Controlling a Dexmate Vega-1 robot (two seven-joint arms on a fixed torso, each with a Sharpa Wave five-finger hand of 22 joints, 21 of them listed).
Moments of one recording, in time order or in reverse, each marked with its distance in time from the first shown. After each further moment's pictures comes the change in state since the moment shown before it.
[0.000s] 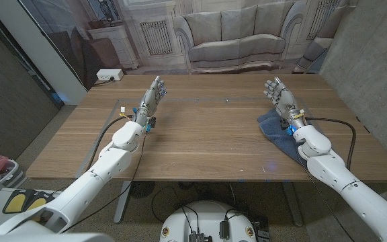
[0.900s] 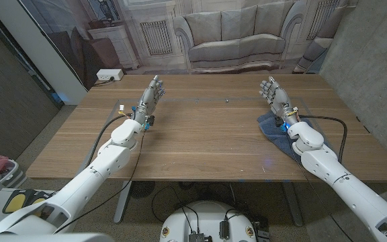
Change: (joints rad) left arm -0.030 0.003 -0.001 0.034 -0.018 0.034 -0.015; left_hand -0.013 -0.003 0.004 0.004 0.000 -0.014 0.003 0.000 0.000 -0.006 0.005 0.000 0.000 -0.004 0.004 0.000 0.000 -0.014 -0.007 -0.007 0.000; right arm 0.072 0.037 -0.032 0.048 -0.007 -0.065 -0.006; right_hand -0.004 -0.004 -0.001 0.007 0.000 -0.013 0.002 -0.001 -0.005 -0.014 0.004 -0.004 -0.005 -0.005 0.005 0.000 0.000 -0.009 -0.002 0.007 0.000
